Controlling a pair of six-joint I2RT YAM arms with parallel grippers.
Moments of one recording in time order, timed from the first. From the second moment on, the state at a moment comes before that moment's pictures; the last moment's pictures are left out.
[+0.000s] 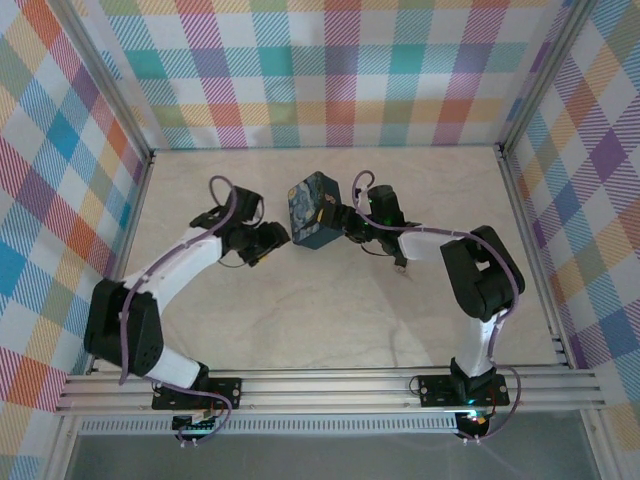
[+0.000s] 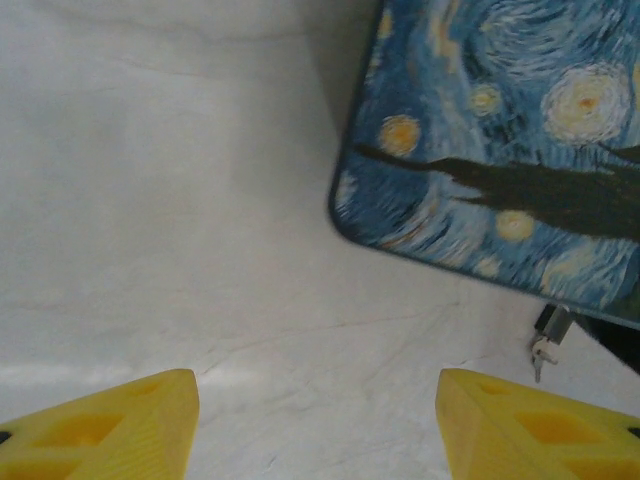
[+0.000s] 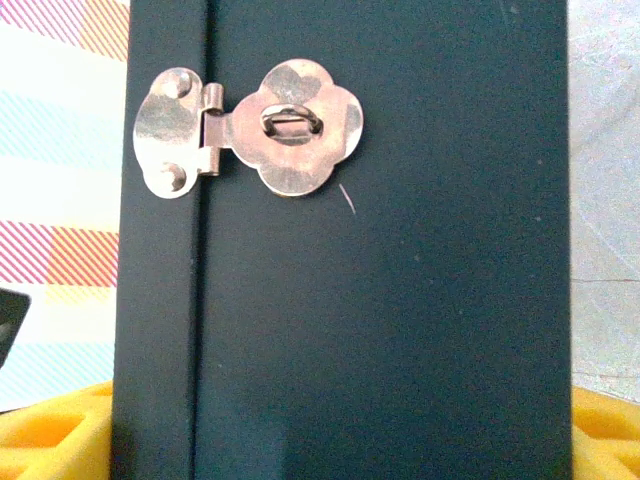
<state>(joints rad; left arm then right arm) -0.40 1.57 1.13 -0.59 0.22 -0.89 0.49 1.87 1.04 0.32 -0.54 0.86</state>
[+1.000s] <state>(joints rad) -0.39 1.82 1.23 -0.35 0.22 -0.86 0.46 1.89 1.00 0.26 -0.57 0.88</state>
